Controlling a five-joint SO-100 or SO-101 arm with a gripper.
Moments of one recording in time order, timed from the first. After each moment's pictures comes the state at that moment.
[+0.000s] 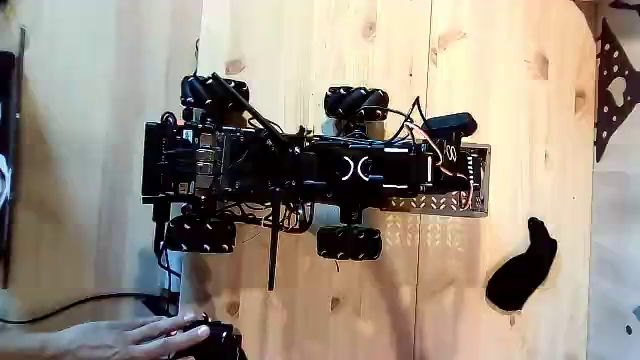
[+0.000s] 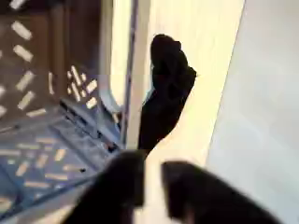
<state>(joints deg) 2.5 185.6 164.7 74.3 -9.7</state>
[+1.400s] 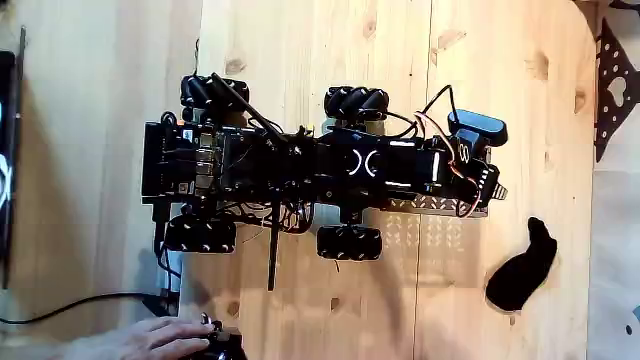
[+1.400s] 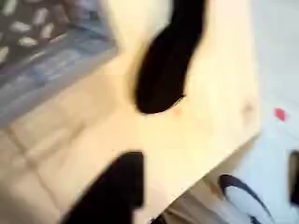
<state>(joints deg) 6.4 159.0 116.6 91.3 13.0</state>
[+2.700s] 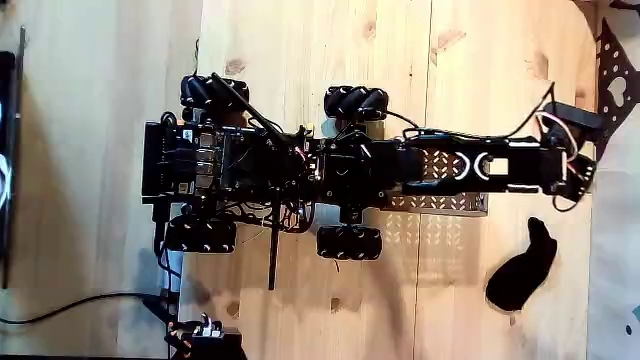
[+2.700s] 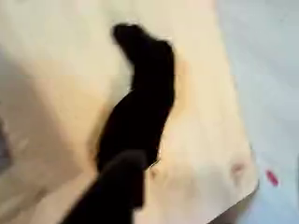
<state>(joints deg) 1.6 105.5 86.2 75.1 19.2</state>
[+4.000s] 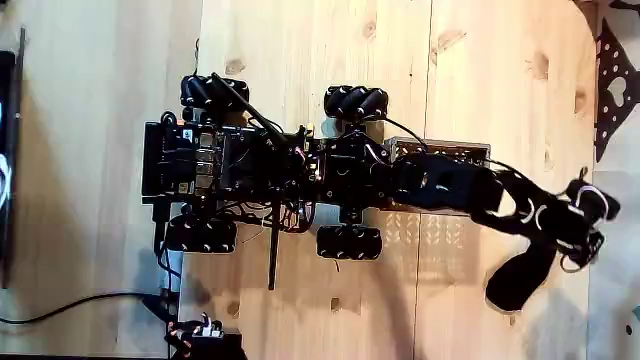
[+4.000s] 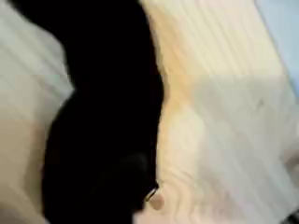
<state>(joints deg) 20.5 56.1 77.4 37.6 15.3</state>
